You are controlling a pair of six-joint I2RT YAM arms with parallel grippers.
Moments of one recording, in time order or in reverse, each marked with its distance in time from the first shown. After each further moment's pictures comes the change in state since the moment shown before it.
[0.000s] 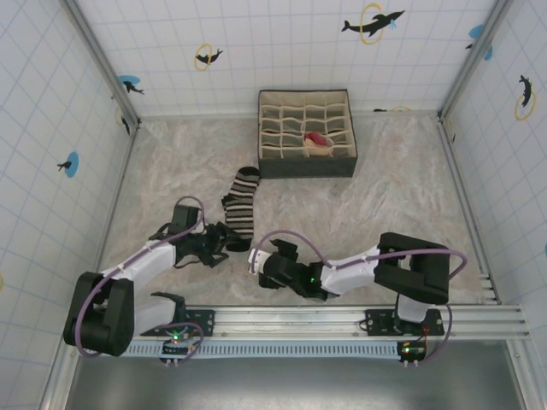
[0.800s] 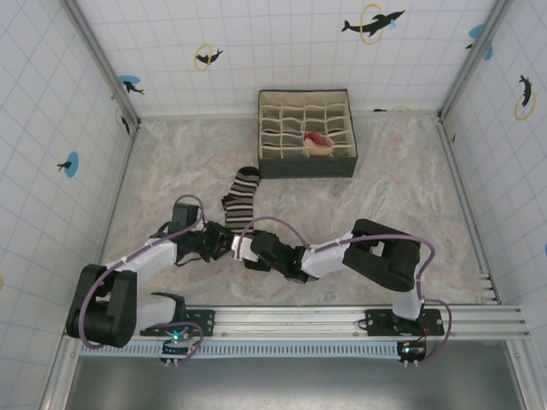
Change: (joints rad) left arm 0.014 0.049 0.000 0.083 0.002 -0.043; right arm -0.119 0.204 0.191 0.106 -0.192 -0.152
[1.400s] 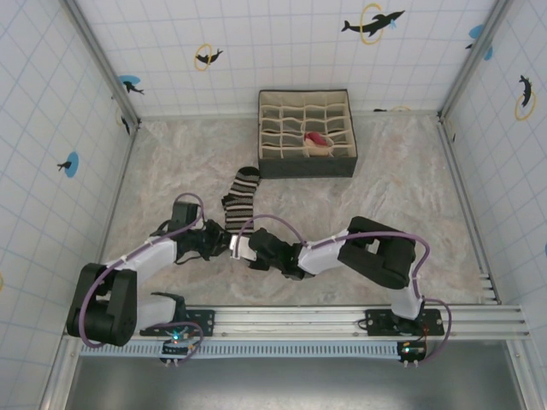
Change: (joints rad) left arm 0.005 0.008 0.021 -0.021 -0.003 0.017; right arm -0.021 0.031 0.037 -0.035 -0.070 -0.003
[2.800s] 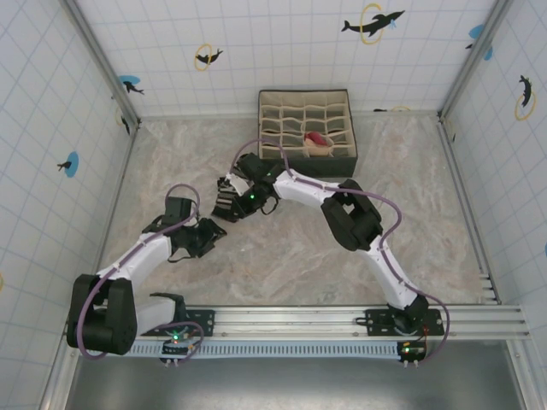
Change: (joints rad) left arm 0.050 -0.055 0.083 -0.229 -0.175 0.304; right arm -0.352 0.447 1.016 -0.966 -0.828 0.623
